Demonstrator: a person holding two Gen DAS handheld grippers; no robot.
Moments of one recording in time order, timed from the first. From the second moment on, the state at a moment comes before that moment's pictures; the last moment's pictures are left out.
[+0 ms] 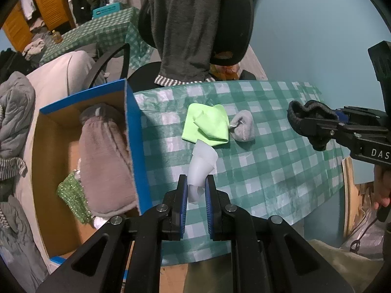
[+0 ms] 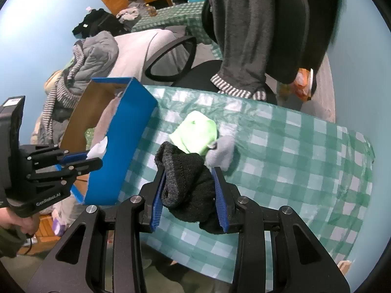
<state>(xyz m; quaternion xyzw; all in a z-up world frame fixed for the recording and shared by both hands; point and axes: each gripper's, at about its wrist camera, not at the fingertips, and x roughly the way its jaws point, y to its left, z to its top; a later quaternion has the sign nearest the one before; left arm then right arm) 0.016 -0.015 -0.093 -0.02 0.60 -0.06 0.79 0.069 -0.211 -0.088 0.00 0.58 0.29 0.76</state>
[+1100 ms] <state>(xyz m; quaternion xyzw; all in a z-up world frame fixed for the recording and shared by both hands) -0.019 0.088 -0.087 -0.07 0.60 0.00 0.80 0.071 -0.078 -0.072 -0.05 0.56 0.37 0.74</state>
